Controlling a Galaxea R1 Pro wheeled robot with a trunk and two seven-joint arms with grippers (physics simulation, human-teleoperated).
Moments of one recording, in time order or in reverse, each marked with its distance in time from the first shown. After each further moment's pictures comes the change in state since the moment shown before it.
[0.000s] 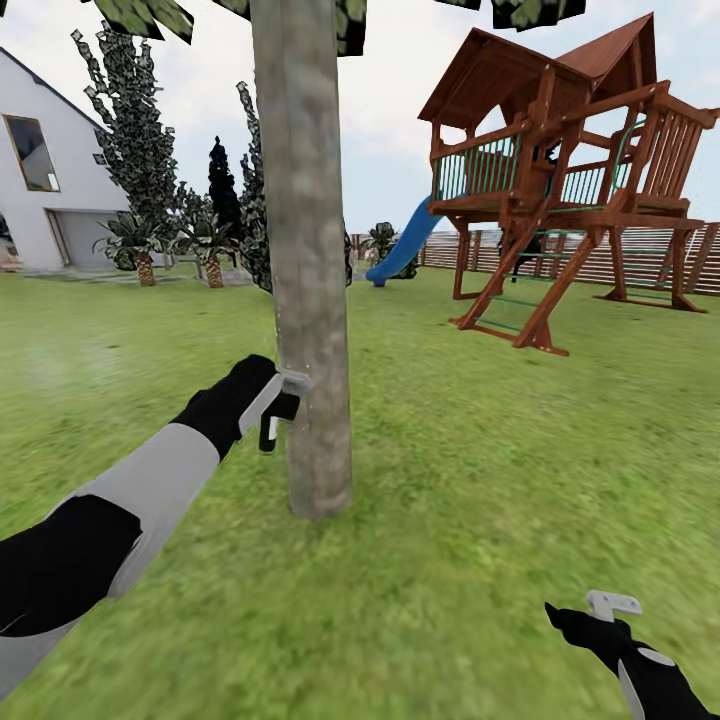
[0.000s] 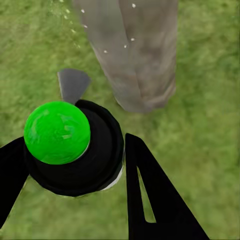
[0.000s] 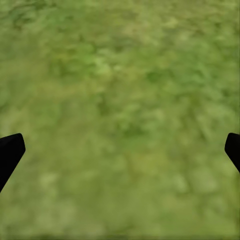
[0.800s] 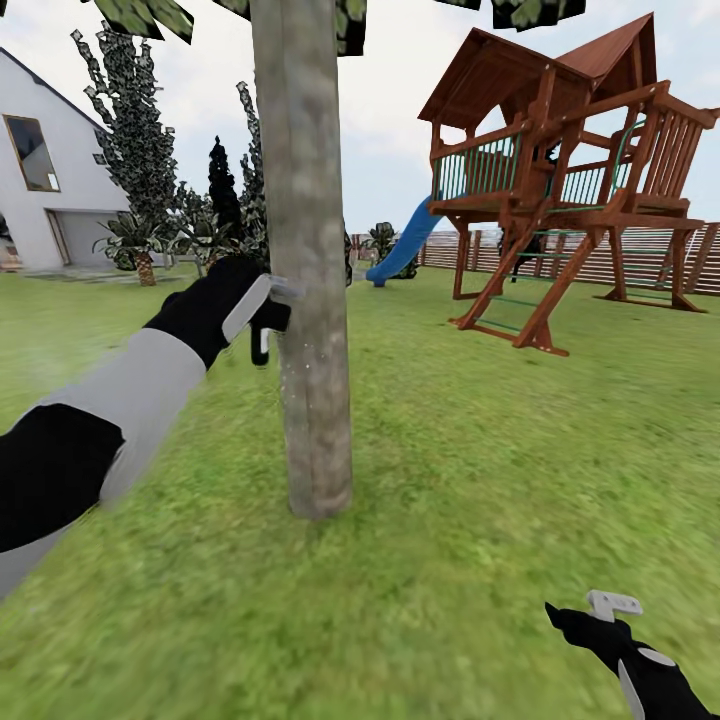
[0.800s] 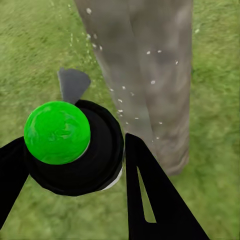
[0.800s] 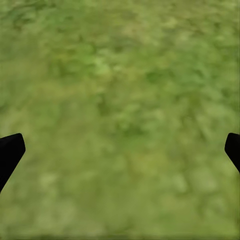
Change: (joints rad) left arm -0.310 -0.001 0.001 0.048 0.004 0.013 0.001; right arm 0.000 0.000 -0.003 0.000 0.000 0.000 0.000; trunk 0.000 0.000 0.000
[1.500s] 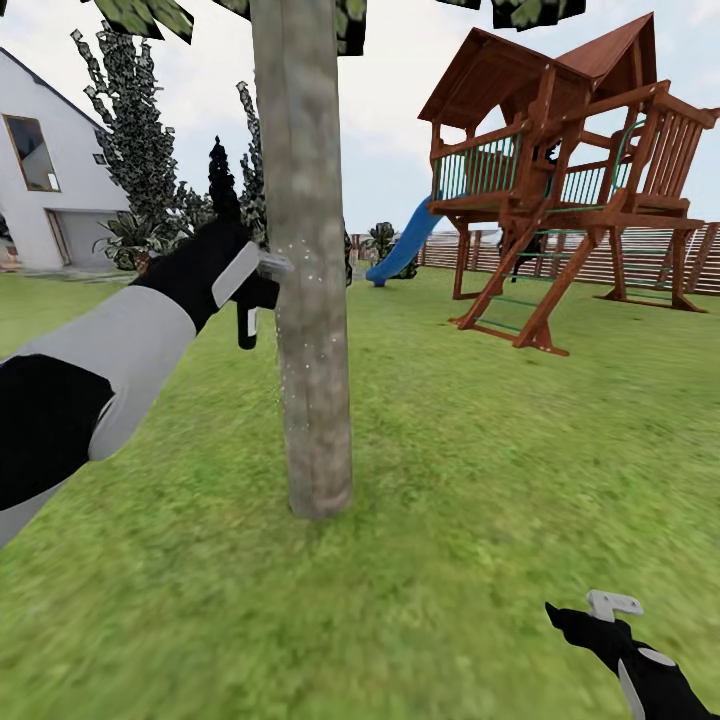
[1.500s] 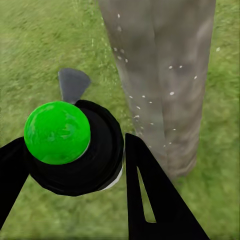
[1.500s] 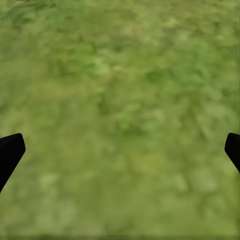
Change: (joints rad) left arm -0.144 -0.010 -0.004 0.166 0.012 -0.001 -0.002; right arm 0.000 0.000 0.000 0.000 -0.001 0.000 0.000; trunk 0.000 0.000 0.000
